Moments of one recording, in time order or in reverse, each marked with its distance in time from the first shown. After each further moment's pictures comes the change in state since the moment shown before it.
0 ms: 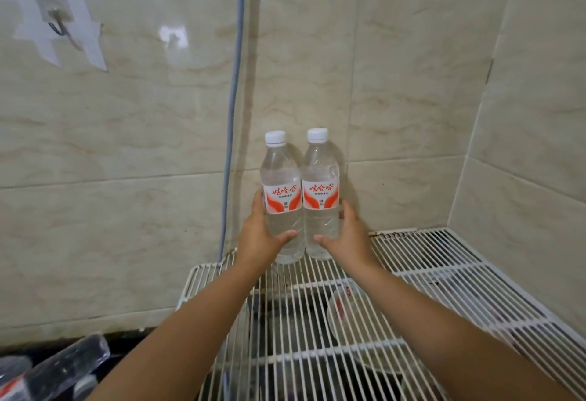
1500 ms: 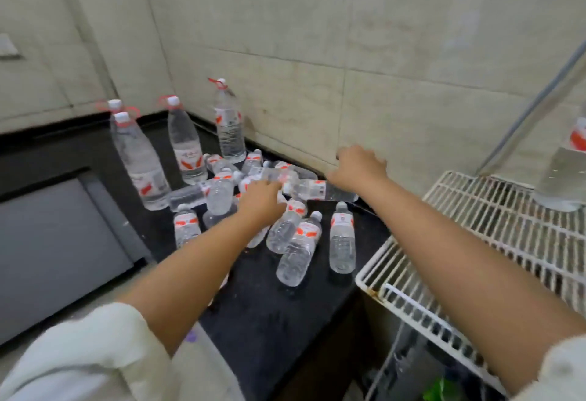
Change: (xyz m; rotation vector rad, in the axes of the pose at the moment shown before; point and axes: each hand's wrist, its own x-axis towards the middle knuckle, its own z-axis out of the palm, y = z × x) left_hand -0.305 -0.079 -0.286 0.934 0.207 -0.666; right_hand -0.233 -0.211 0.154 -0.570 -0.713 -0.690
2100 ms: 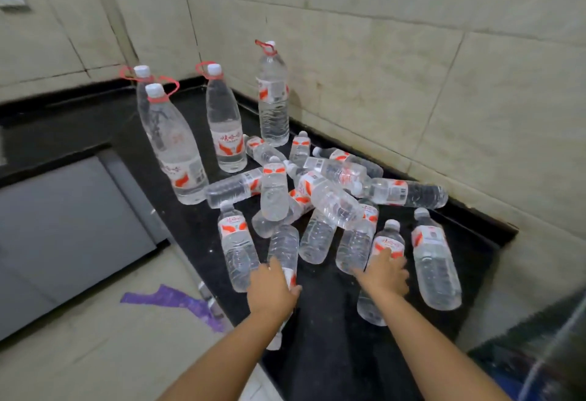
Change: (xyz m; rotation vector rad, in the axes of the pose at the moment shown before) left_hand -0.016 -0.158 0.113 -0.110 -0.209 -0.417; right_hand 0.043 -0.076 0.236 0.277 -0.228 0.572
